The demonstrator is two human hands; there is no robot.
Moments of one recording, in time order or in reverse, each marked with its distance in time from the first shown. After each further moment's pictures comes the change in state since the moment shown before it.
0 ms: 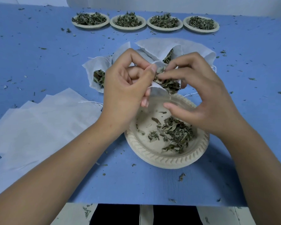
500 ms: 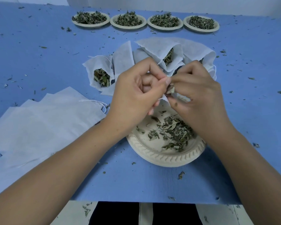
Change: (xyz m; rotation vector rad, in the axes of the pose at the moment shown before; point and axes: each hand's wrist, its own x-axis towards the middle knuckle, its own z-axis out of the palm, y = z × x) left_hand -0.007 0.001 0.005 0.067 -0.161 -0.019; right_hand -0.001 0.000 0.021 -0.275 0.220 -0.026
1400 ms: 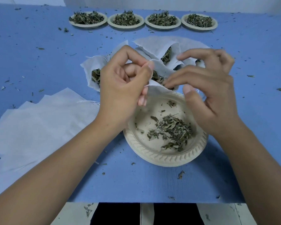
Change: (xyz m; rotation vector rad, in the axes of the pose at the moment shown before) left_hand 0.006 0.002 -0.005 -0.097 0.161 0.041; right_hand 0.000 0.005 -0.018 0.047 0.001 -0.005
